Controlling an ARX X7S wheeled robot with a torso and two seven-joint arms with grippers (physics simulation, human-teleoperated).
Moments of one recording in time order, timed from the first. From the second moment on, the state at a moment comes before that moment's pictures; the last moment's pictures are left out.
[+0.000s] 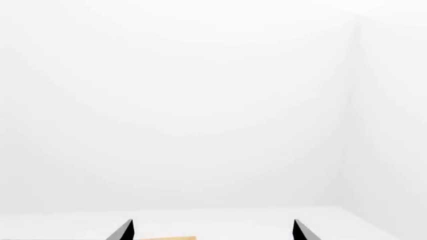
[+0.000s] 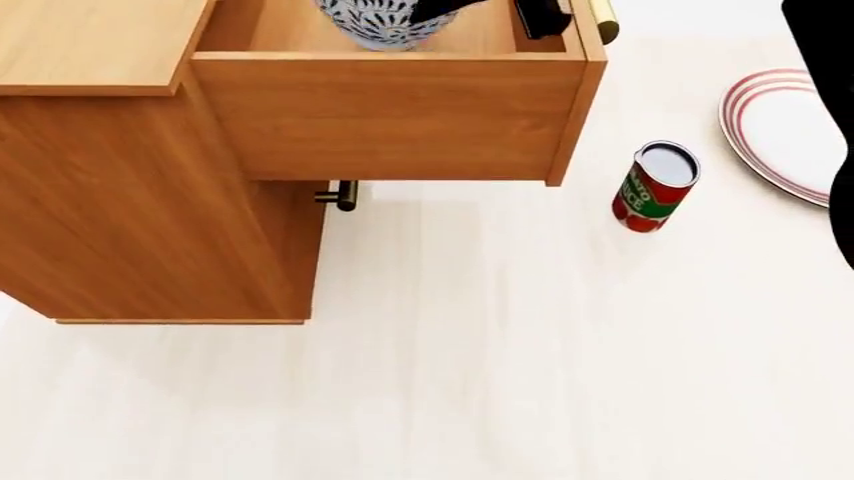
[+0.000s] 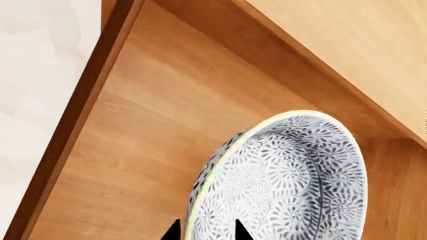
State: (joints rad) left arm -1.74 -0.68 -0.05 0.25 -1.68 -1.24 -0.78; right arm 2.21 0.00 -1.52 1.19 0.45 -0.03 -1.44
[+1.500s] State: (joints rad) left arm -1.74 -0.69 -0.03 0.23 -1.74 -1.19 -0.78; right arm 2.28 0.14 -1.39 1.01 0.52 0.08 -1.33
